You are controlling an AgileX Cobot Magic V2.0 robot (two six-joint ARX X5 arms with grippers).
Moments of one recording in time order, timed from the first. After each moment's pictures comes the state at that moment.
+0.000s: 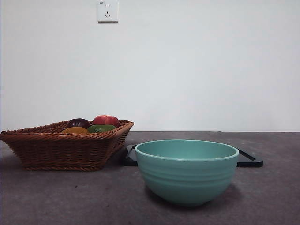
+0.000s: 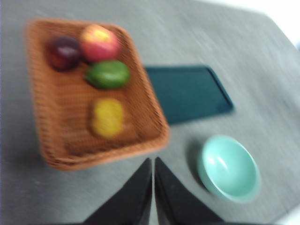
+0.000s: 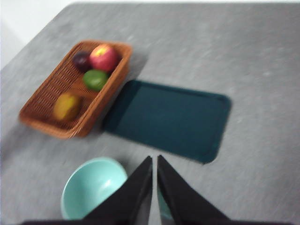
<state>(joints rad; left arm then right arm) -0.05 0.72 0.97 -0.89 0.52 -0.05 0.06 0.77 1.09 -0.92 -0.47 0.02</state>
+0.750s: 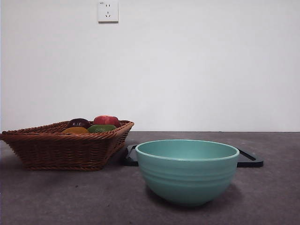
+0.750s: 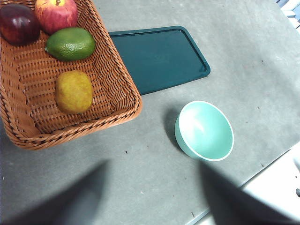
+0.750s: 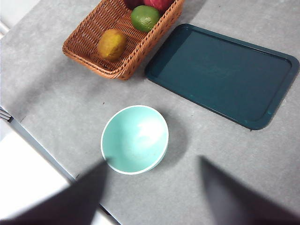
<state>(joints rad) -0.14 0.75 1.04 -1.02 0.52 0.00 0.25 0.80 1.12 -1.07 -0.47 -0.03</state>
